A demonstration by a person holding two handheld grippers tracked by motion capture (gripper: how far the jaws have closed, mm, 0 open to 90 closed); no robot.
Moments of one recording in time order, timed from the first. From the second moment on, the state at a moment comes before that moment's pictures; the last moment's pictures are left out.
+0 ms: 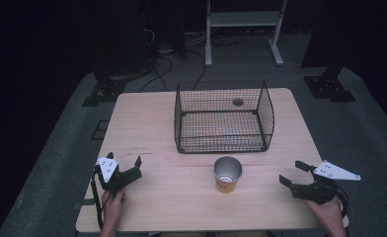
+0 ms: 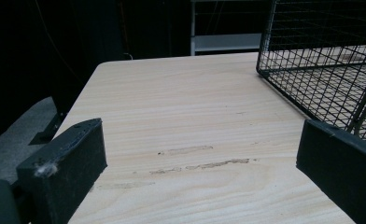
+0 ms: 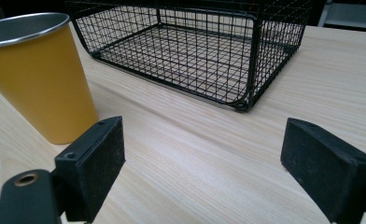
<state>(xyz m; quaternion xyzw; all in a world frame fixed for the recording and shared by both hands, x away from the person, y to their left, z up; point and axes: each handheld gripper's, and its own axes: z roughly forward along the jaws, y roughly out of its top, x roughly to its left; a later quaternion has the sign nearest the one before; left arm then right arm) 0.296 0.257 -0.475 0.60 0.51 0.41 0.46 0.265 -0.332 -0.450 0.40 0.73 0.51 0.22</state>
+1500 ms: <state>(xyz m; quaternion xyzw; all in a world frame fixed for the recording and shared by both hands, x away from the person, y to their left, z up) 0.295 0.257 -0.475 0.60 0.50 0.41 0.47 0.267 -0.282 -0.425 0.32 0.78 0.50 0.18</state>
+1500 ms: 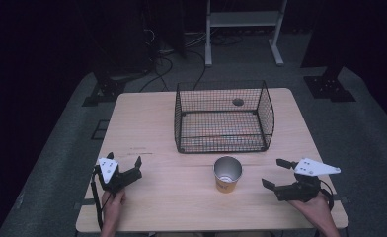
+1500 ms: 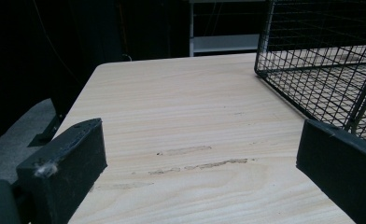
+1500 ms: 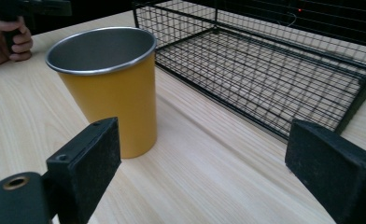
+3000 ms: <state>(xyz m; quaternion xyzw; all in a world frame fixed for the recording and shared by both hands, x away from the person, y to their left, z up) 0.295 0.257 -0.475 0.60 0.50 0.41 0.47 0.275 -0.224 -0.429 0.27 0.82 0.49 0.13</state>
